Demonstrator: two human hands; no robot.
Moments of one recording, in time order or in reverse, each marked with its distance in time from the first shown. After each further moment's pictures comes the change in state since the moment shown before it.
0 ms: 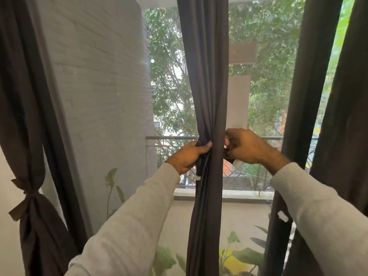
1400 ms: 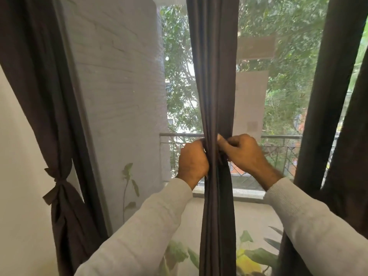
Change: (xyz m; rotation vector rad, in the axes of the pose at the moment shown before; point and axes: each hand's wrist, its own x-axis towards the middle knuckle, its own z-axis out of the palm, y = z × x) left_hand -0.067 0.011 0.021 0.991 0.671 0.239; right_hand -0.016 -0.048 0.050 0.363 0.235 0.059
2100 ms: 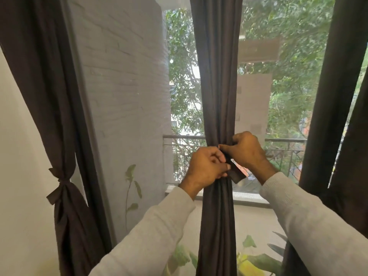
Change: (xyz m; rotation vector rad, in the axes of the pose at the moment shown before) left_hand -0.012 0.000 0.015 -0.520 -0.258 -0.112; right_hand 0.030 0.014 0.006 -0.096 0.004 0.125
